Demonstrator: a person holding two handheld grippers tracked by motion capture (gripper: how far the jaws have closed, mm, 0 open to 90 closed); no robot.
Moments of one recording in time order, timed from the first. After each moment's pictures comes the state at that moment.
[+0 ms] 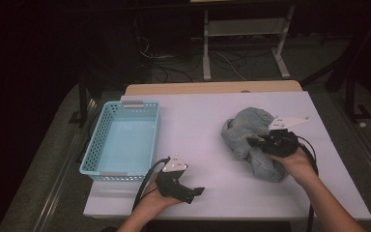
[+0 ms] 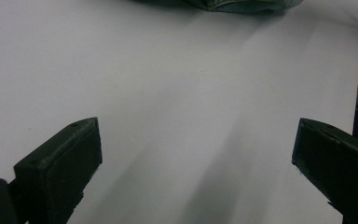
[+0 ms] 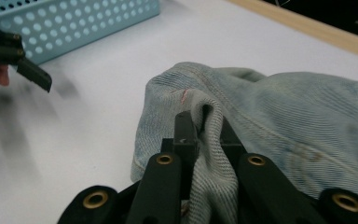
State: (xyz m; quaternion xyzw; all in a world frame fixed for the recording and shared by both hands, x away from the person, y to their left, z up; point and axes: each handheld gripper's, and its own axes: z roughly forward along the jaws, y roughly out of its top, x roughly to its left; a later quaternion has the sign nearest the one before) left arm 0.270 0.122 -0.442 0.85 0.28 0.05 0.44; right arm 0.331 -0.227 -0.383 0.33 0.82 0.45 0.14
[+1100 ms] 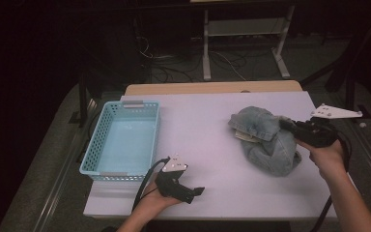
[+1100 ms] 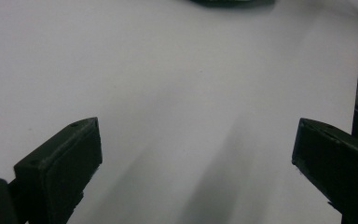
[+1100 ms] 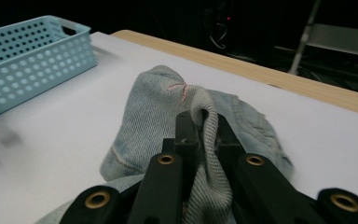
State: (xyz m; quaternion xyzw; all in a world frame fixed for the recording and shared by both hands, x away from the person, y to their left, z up) left arm 0.269 0.123 -0.441 0.85 0.28 0.05 0.44; right arm 0.328 -0.306 -0.356 0.41 0.74 0.49 0.21
